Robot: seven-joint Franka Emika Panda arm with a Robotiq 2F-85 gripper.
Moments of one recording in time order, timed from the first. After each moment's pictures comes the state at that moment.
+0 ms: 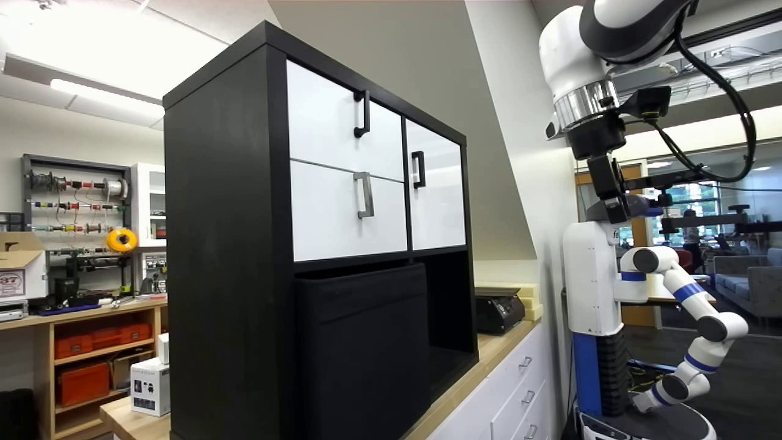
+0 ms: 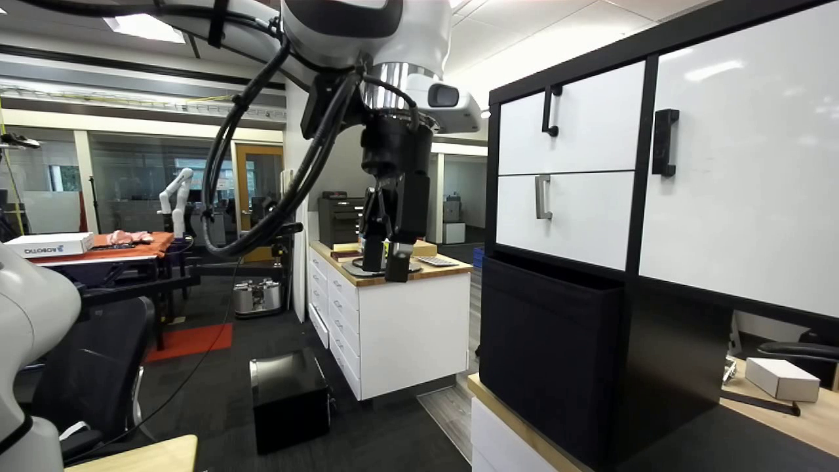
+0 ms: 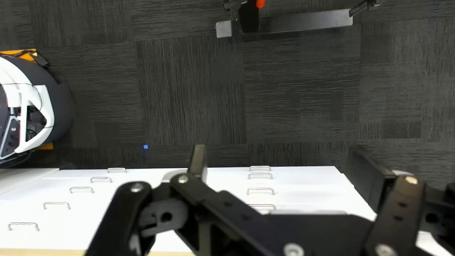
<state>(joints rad) -0.12 -0.42 -0.10 -2.20 -0.17 1.64 -0.08</state>
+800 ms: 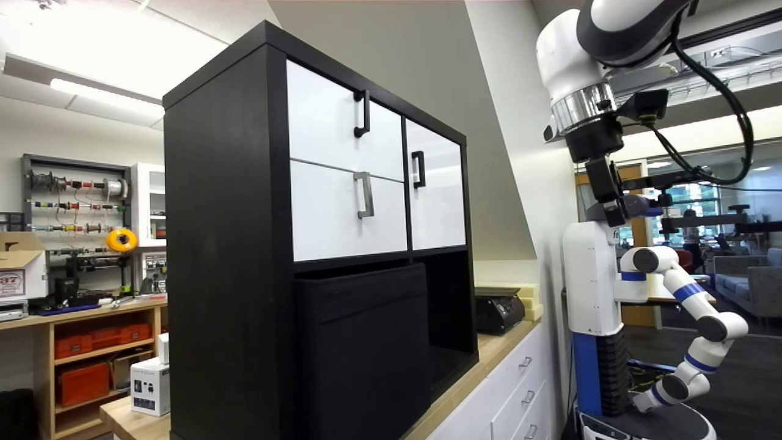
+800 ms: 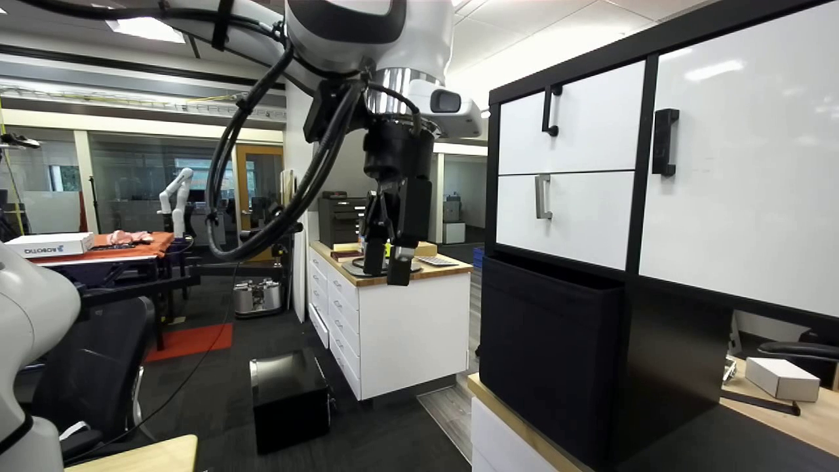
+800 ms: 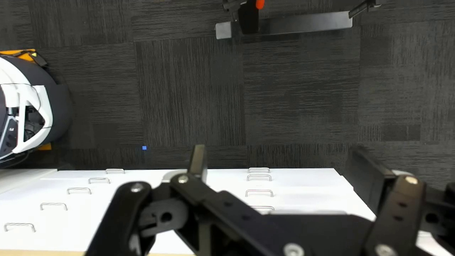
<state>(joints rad) -0.11 -0.41 -0.10 -2.20 -0.17 1.64 -0.08</state>
